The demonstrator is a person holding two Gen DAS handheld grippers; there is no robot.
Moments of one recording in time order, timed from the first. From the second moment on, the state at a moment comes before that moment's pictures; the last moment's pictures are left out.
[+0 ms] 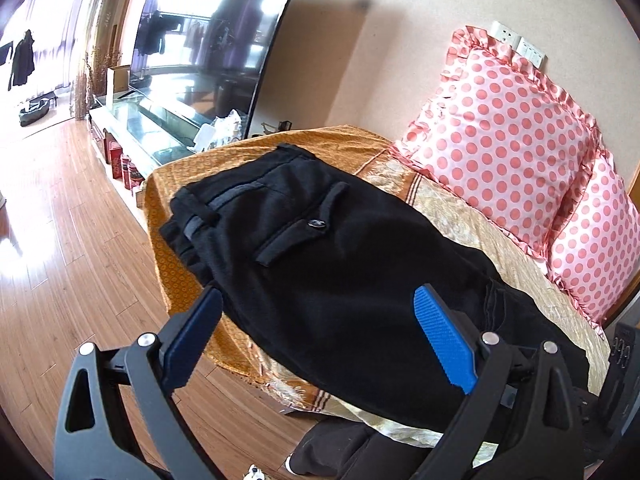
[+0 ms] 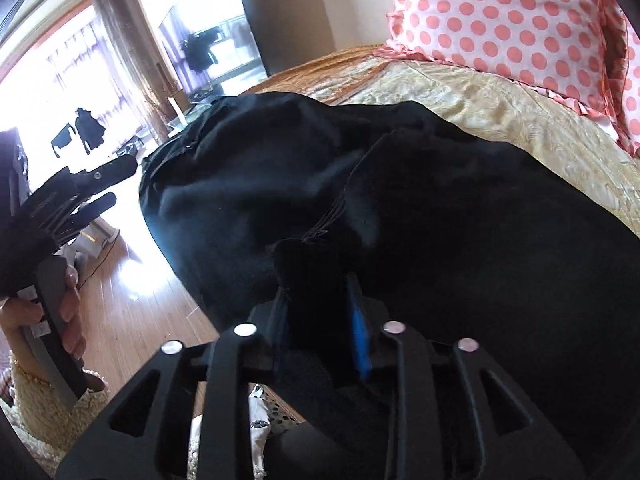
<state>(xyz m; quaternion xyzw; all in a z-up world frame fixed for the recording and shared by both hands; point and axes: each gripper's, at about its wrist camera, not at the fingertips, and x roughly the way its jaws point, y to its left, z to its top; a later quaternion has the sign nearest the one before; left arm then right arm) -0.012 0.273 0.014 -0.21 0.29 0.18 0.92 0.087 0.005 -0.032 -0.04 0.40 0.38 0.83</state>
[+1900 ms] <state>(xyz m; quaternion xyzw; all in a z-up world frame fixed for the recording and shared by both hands) 0.000 0.394 -0.047 -0.51 0.22 0.13 0.82 0.063 0.004 -0.039 -0.04 0.37 0.43 0.82</state>
